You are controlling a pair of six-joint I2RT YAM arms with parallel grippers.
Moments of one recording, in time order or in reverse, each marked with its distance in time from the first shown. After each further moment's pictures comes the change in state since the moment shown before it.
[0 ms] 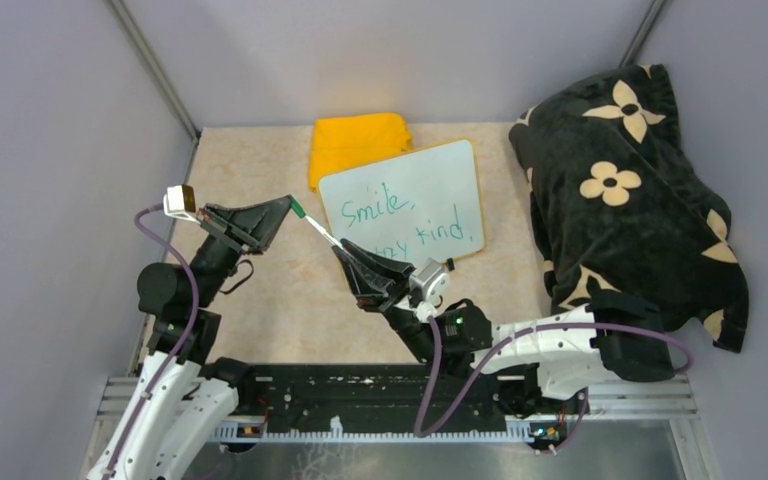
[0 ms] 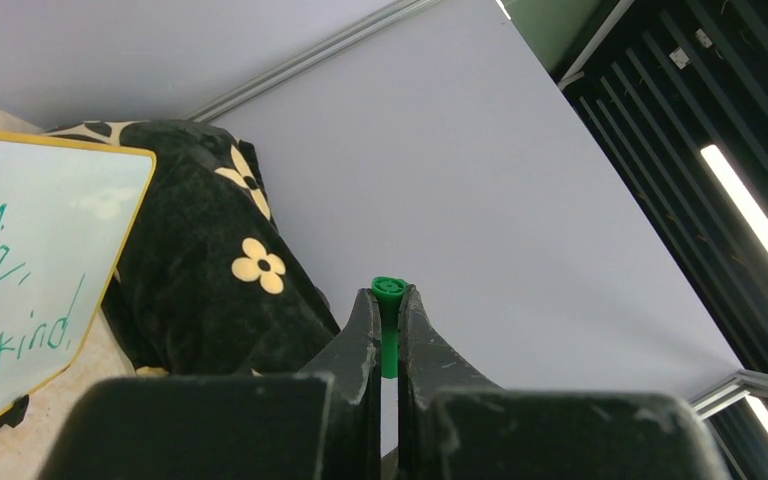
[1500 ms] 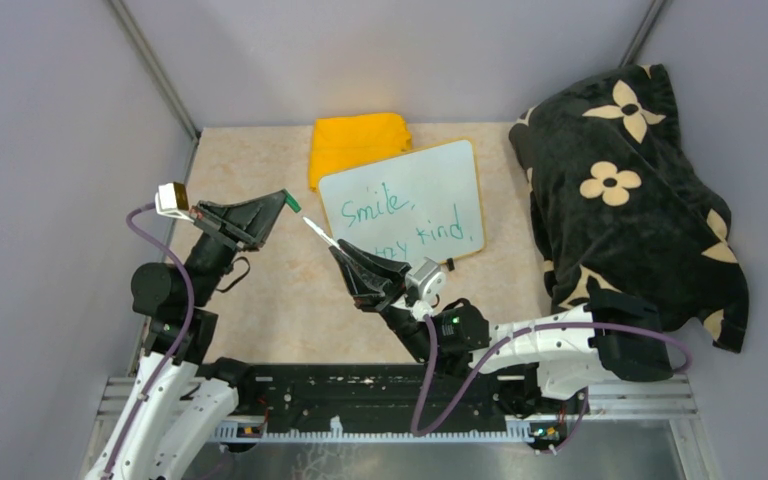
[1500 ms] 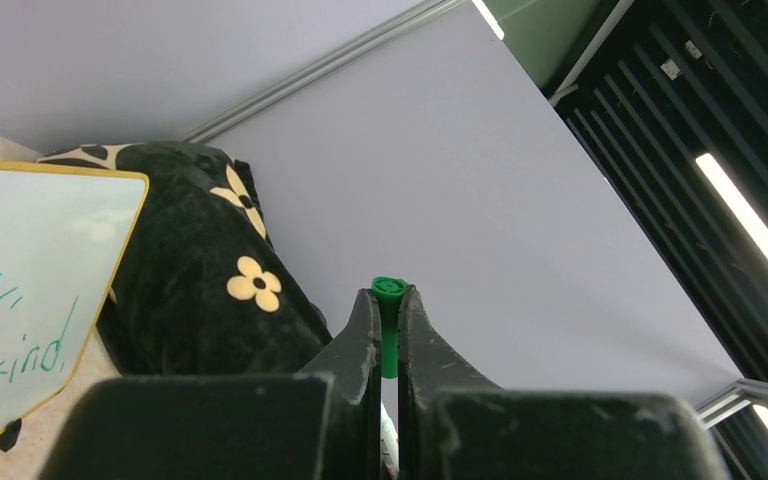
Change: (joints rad) left arm 0.000 0.003 0.039 -0.016 -0.028 0.009; right arm 0.000 0.009 0.012 -0.015 0.003 0.011
